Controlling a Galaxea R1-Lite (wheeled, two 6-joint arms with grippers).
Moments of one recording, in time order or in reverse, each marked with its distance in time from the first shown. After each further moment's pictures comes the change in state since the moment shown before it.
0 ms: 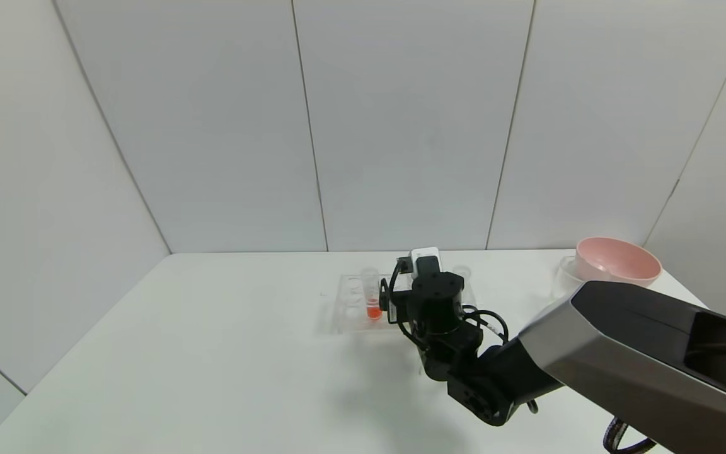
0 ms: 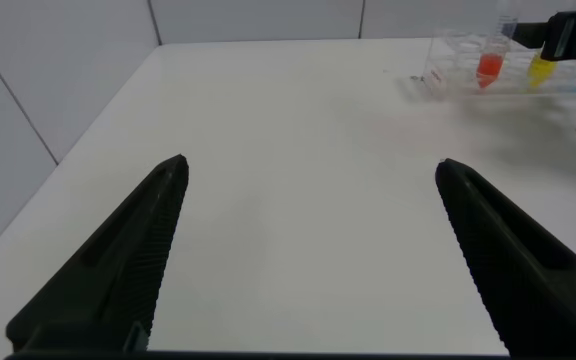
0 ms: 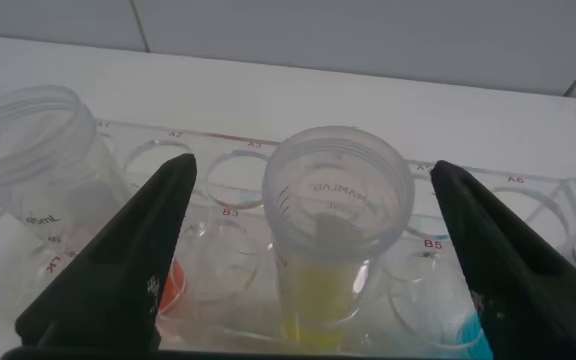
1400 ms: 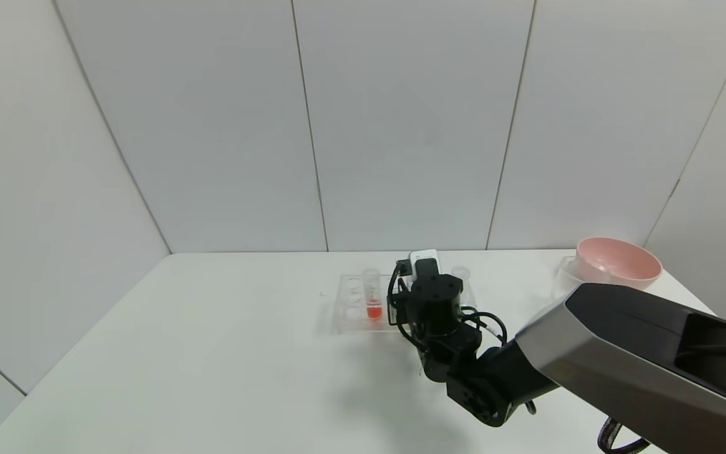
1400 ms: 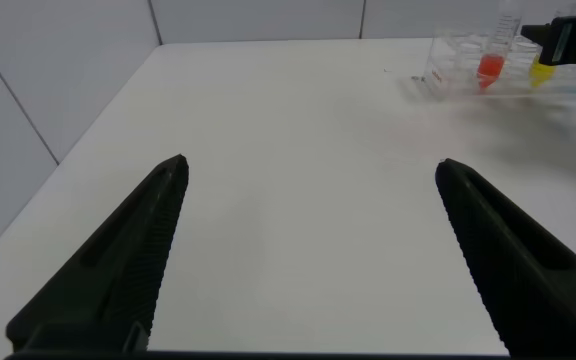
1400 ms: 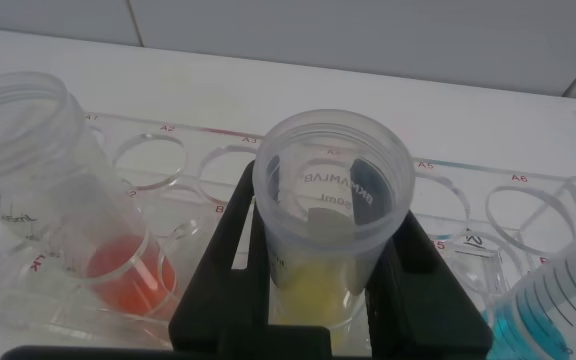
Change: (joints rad) left arm 0.000 0.000 0.000 0.000 0.000 0.000; right arm 0.001 0.013 0.000 -0.002 -0.001 -0.007
